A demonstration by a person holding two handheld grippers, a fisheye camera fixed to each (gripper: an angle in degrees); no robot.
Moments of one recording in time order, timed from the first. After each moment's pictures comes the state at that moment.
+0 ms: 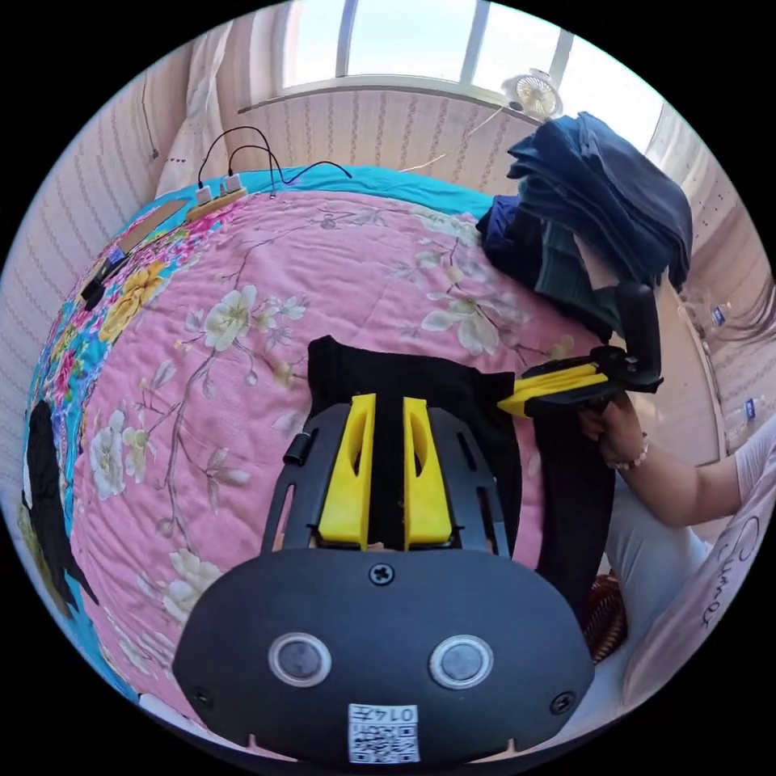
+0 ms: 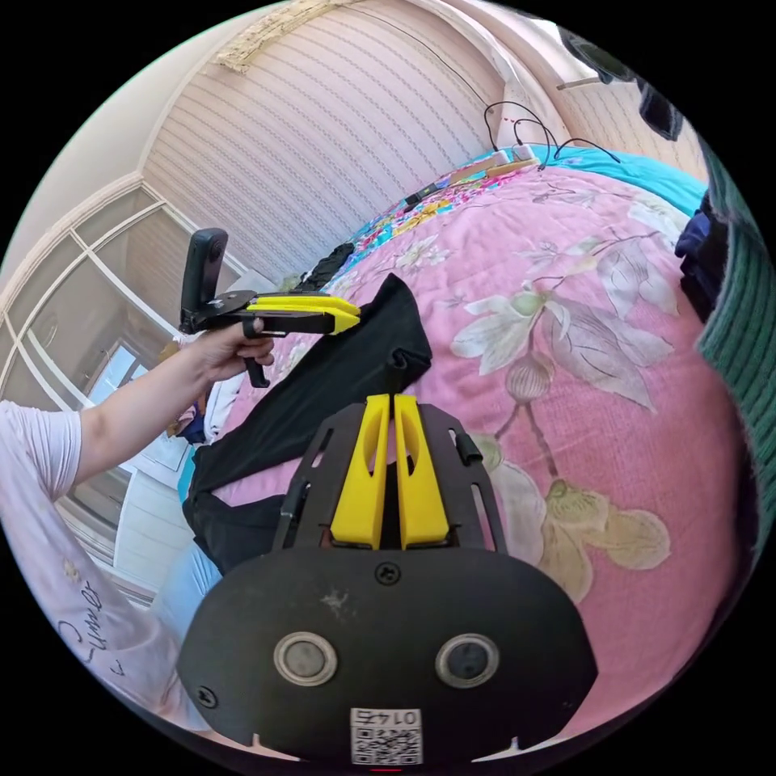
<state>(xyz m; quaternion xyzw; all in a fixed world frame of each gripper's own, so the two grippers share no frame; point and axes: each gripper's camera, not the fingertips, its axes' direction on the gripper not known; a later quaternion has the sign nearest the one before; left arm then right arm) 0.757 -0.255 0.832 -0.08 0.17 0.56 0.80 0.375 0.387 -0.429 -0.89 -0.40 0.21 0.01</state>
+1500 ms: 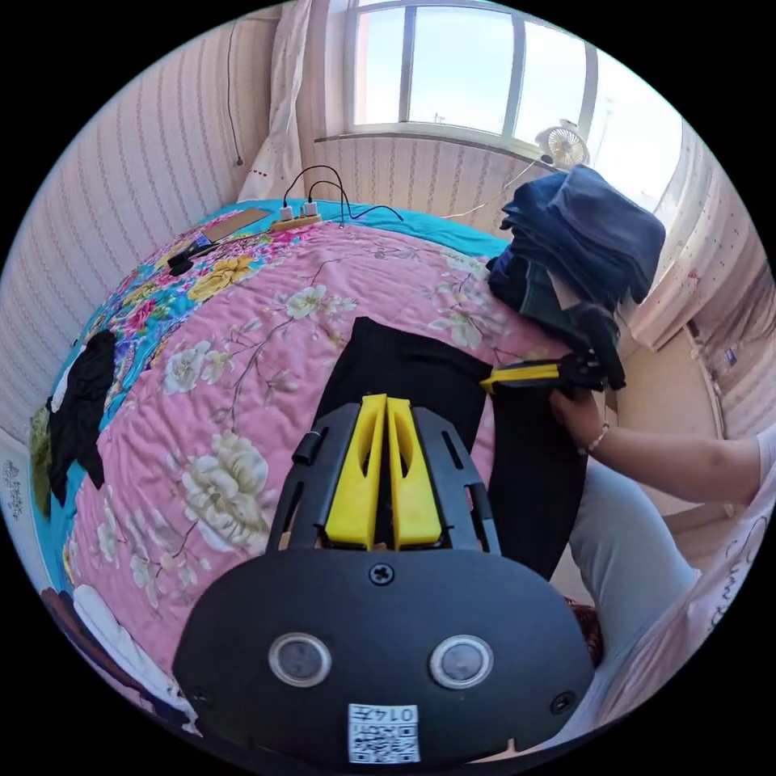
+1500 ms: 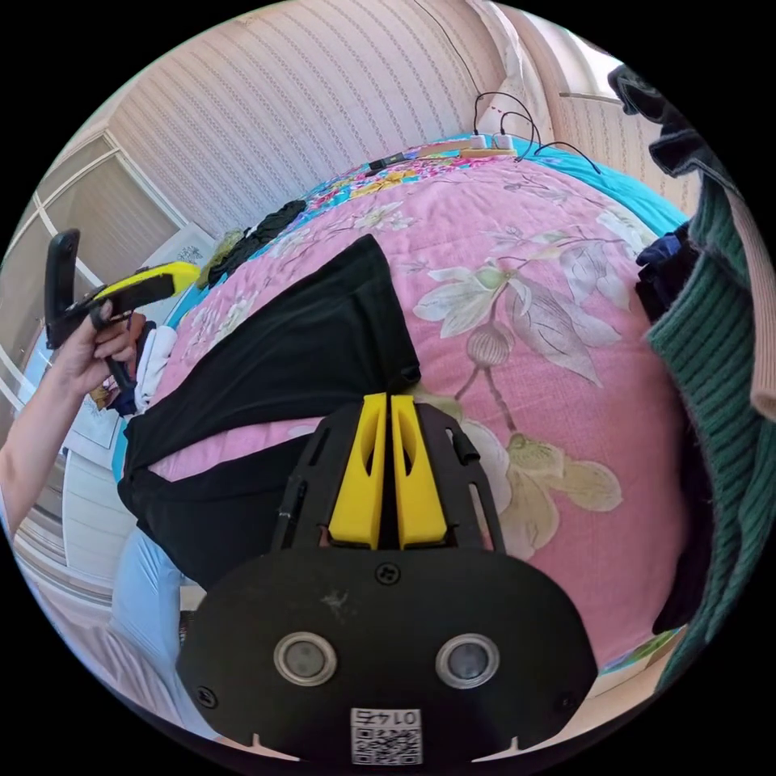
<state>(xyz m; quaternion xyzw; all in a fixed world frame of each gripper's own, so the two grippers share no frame) 0.544 -0.180 0.590 -0.01 0.15 0.47 0.87 0.369 0.295 -0.377 -0.90 -0.43 0.06 0.02</state>
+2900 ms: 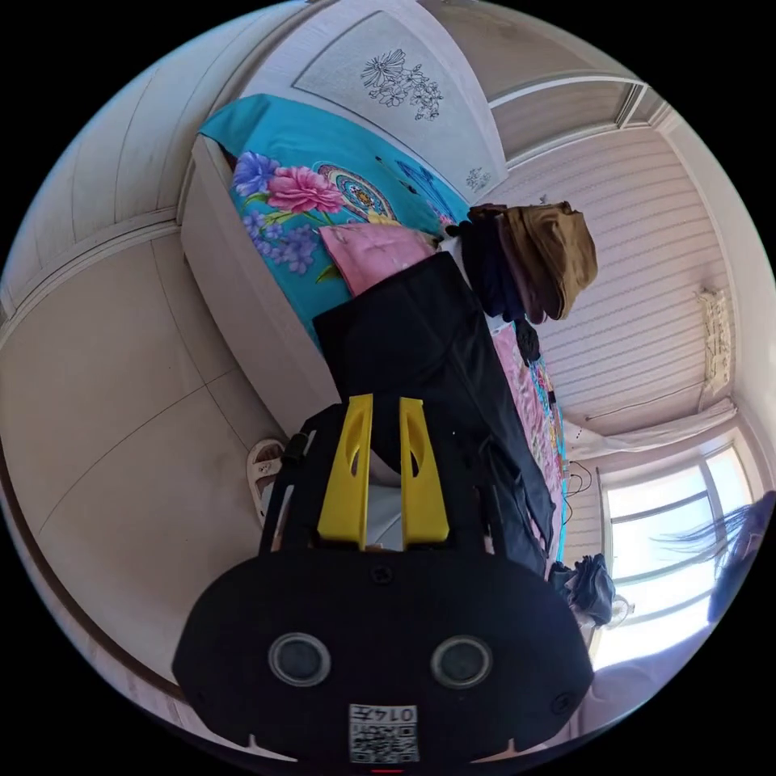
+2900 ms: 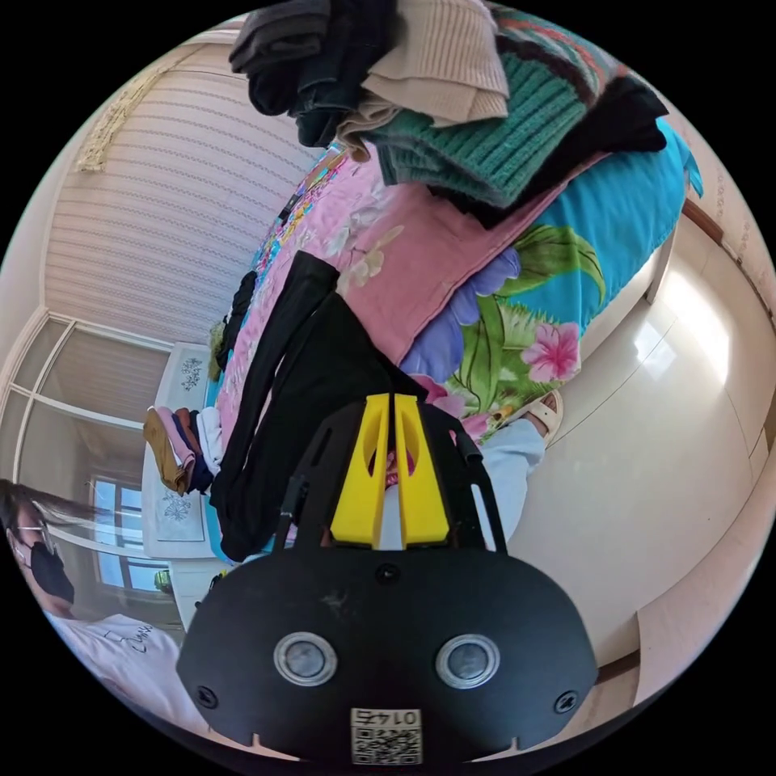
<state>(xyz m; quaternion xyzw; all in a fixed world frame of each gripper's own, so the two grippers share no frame) -0.338 0.167 0.192 0.12 0.14 -0.38 0.91 0.617 0.218 -0.195 -0.97 -0.17 0.14 -0.02</state>
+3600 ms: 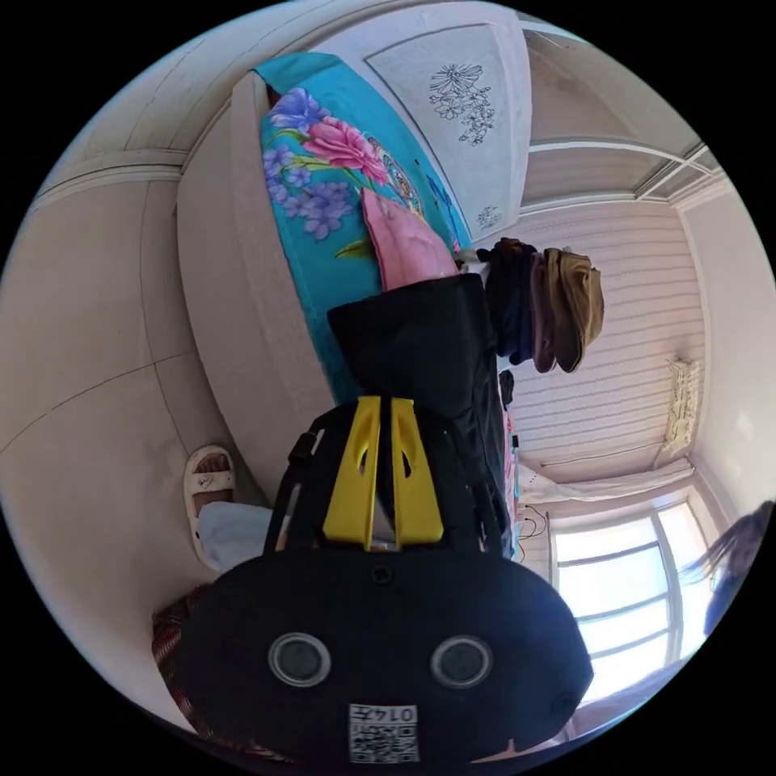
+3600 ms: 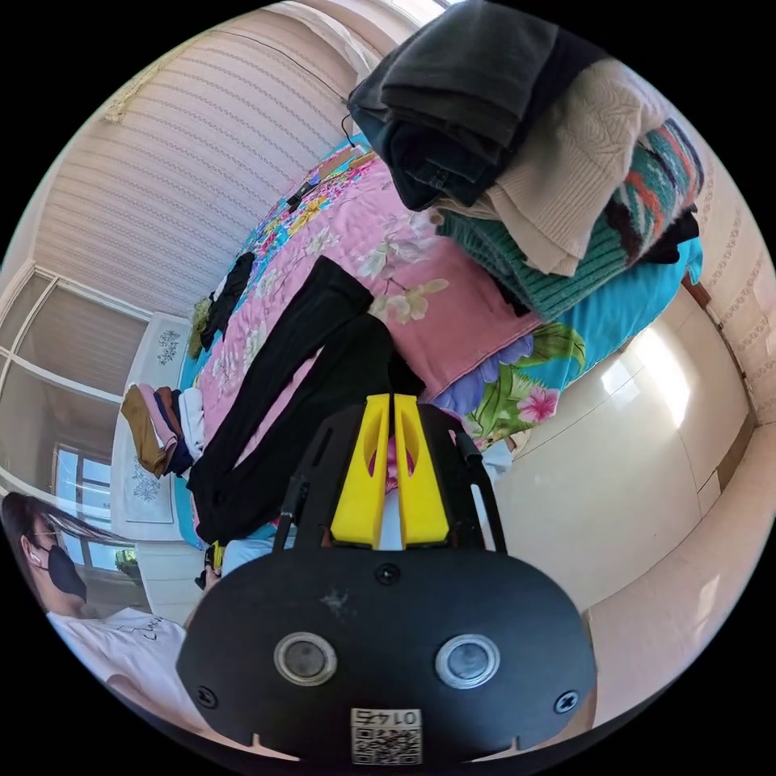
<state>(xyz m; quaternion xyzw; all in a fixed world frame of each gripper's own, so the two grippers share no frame) -0.441 0.187 0.155 0.18 0.22 -0.44 0.85 0.514 0.223 -0.101 -0.97 -0.23 0.07 -0.01</state>
